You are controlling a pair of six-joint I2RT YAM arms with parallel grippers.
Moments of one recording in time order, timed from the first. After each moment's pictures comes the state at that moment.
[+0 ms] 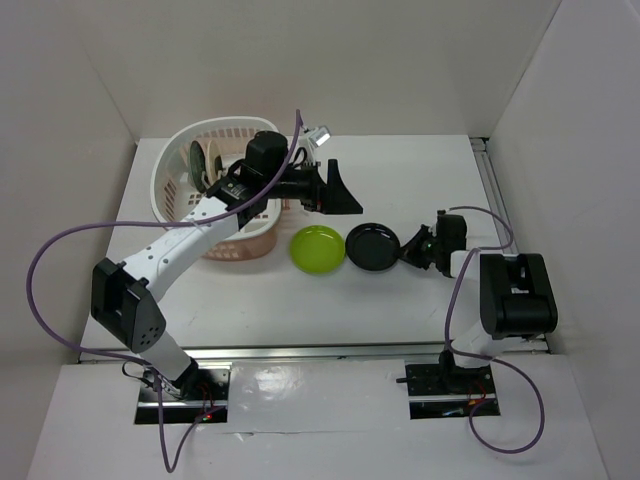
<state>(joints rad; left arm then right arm) -0.58 1.60 1.51 -0.24 0.71 -0.58 -0.02 1.57 0.56 0.20 -0.37 0.66</state>
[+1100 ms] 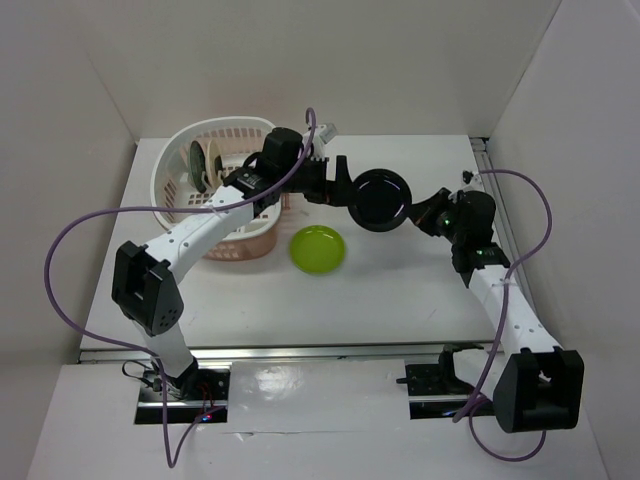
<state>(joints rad) -0.58 1.74 1.61 -0.33 0.50 -0.47 0.03 1.07 0.71 0.01 -0.29 0.70</state>
